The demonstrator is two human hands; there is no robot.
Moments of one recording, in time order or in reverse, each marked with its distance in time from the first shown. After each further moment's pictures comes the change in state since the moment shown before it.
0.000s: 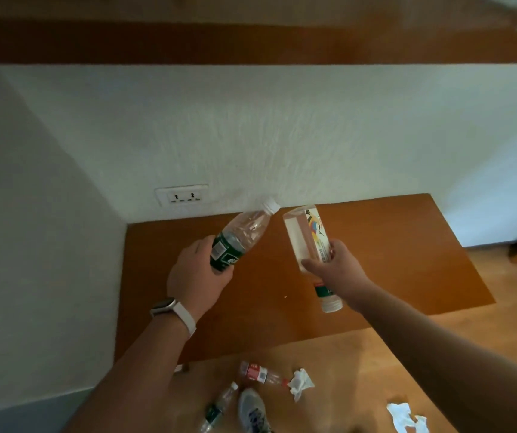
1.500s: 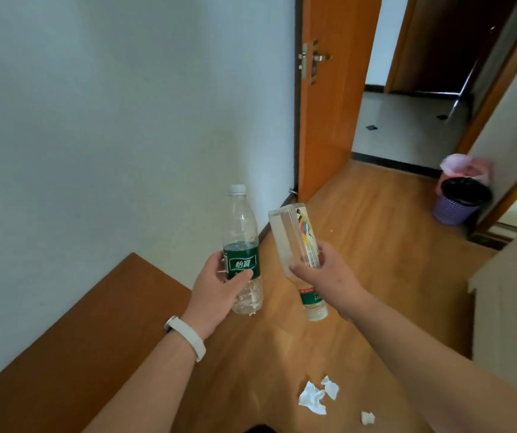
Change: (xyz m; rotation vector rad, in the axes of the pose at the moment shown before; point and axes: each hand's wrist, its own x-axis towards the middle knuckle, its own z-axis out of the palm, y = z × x) left_hand -0.198 0.620 0.243 -0.627 -0.722 0.413; right_hand -0.230 0.407 -0.456 0.690 0.624 0.033
